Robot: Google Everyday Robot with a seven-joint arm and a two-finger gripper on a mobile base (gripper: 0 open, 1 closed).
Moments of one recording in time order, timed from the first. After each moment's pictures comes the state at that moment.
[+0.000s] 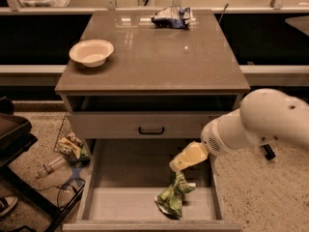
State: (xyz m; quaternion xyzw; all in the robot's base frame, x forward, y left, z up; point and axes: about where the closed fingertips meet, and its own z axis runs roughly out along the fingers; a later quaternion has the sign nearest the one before) arm 0.466 -0.116 0.722 -0.36 0.89 0.16 0.23
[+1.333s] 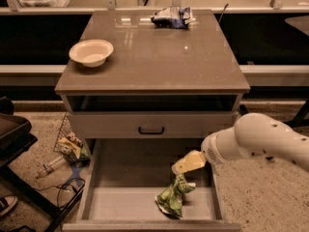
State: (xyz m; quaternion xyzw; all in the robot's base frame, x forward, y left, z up) arm 0.490 -0.130 0.640 -0.30 0.91 0.18 0.24
